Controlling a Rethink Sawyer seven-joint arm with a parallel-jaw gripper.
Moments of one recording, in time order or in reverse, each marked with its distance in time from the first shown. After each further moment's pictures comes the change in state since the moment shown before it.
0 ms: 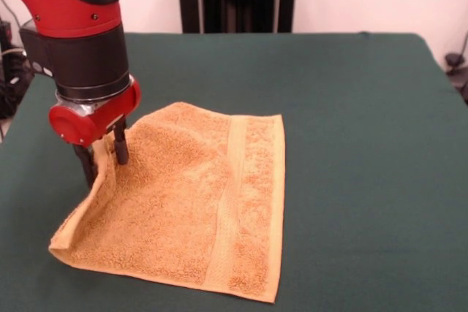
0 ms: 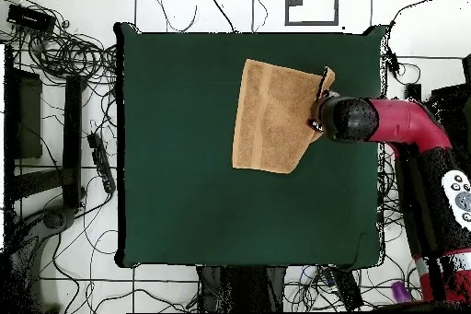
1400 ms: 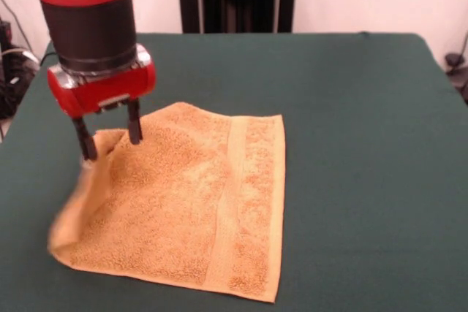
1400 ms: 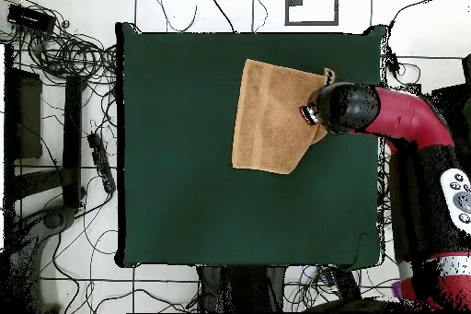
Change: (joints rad) arm 0.174 -0.072 -0.259 -0.050 0.312 0.030 0.380
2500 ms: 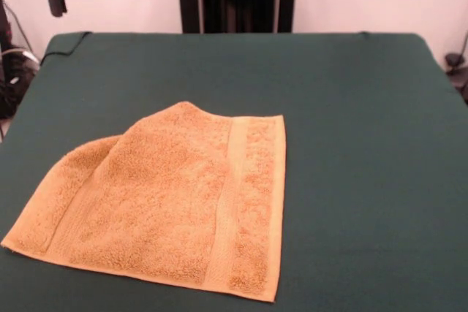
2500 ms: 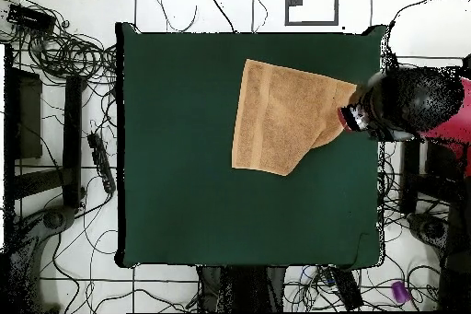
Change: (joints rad) arm 0.004 -0.232 -0.085 -0.027 0.074 0.285 0.000
